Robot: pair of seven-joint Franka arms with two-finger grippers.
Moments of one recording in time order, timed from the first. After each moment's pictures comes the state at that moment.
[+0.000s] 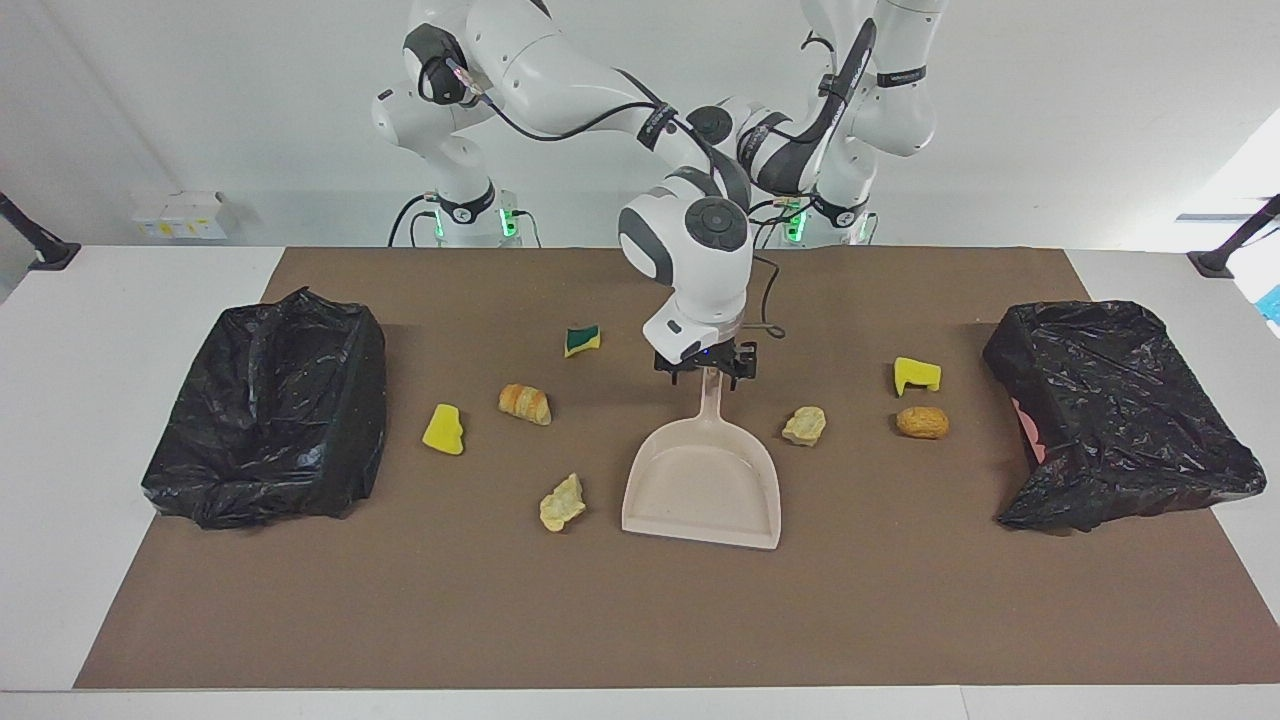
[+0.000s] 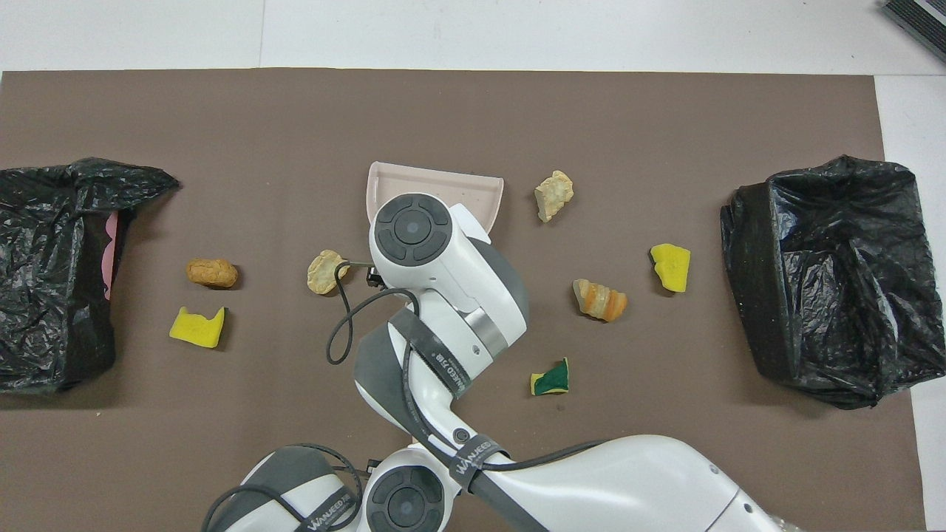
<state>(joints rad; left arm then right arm) -0.85 -0.14 -0.09 -2.49 -0.10 2.20 -0.63 0.60 0.60 0.12 -1.39 0.00 1.99 0.84</state>
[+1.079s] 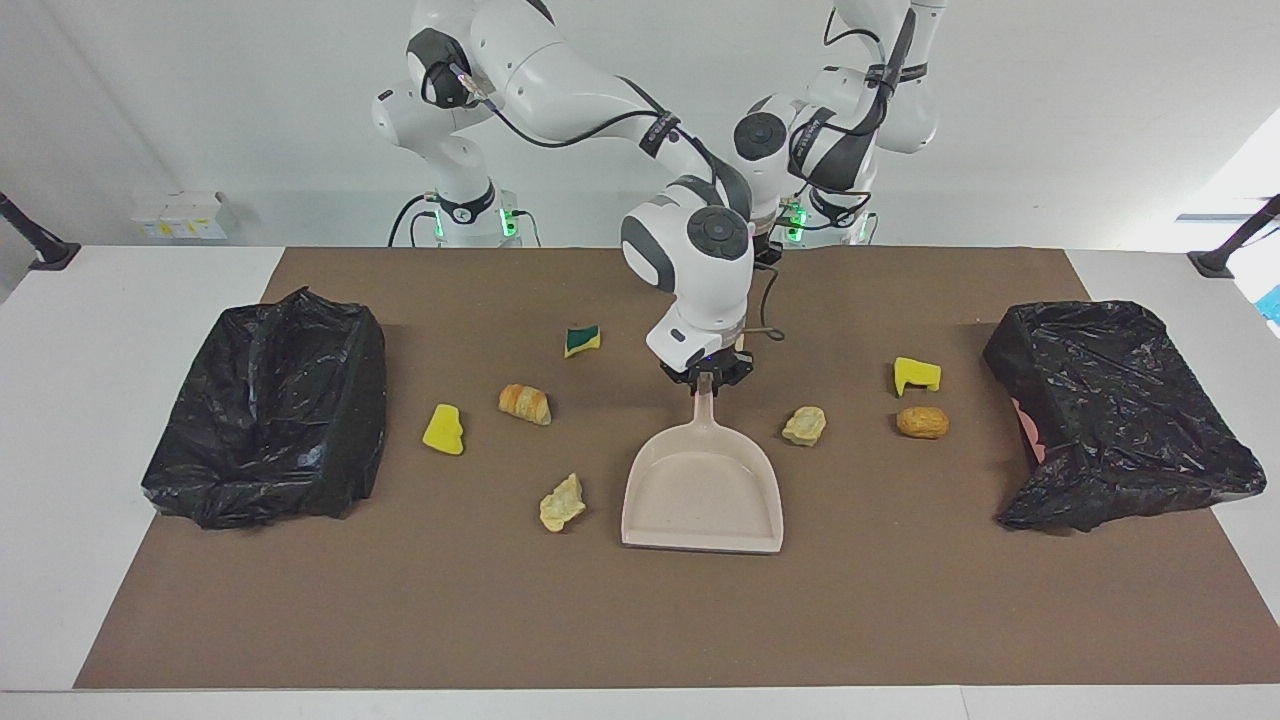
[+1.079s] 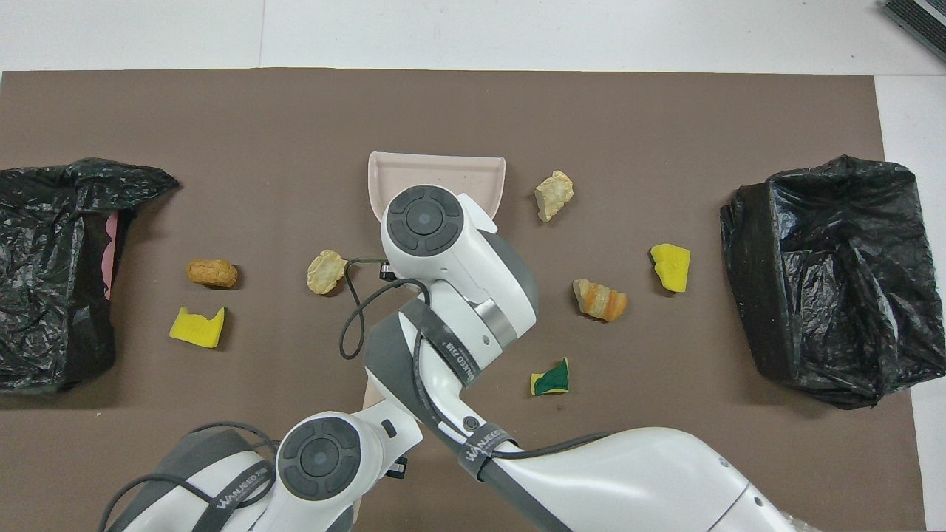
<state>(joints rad) -0.67 -0.25 -0.06 -2.54 -0.10 2.08 -0.40 0.56 0.58 0.11 -1.39 0.00 1.98 0.68</state>
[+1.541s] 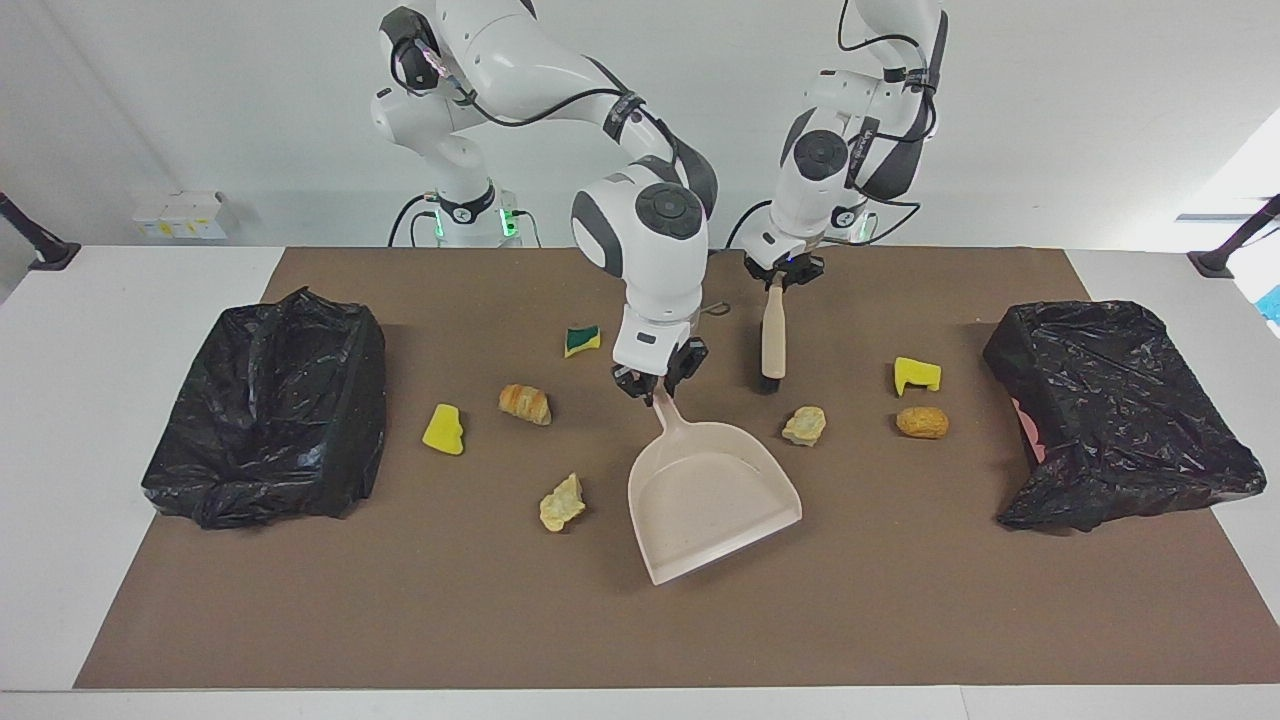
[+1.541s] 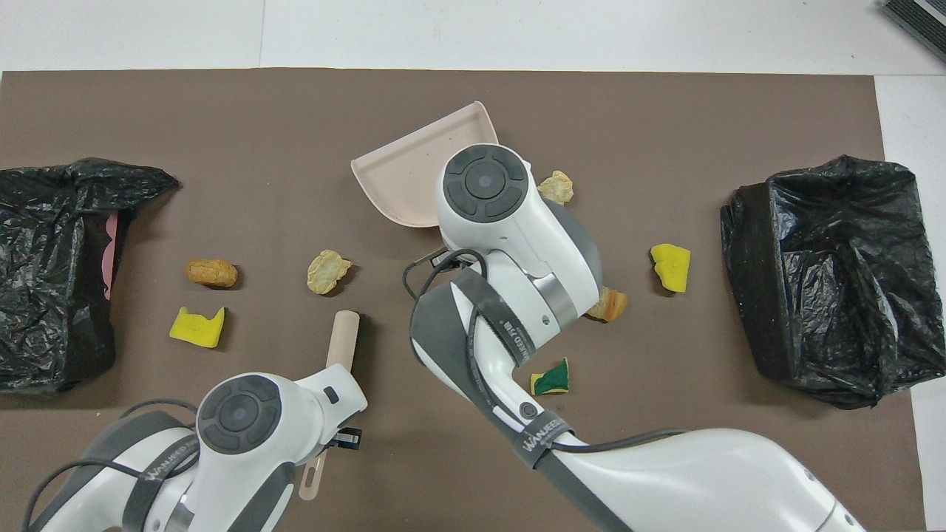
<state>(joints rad) -0.48 -0.27 -0.06 -2.55 -0.08 2.08 -0.28 0.47 0.50 0.10 -1.42 -0.08 1.92 0.03</state>
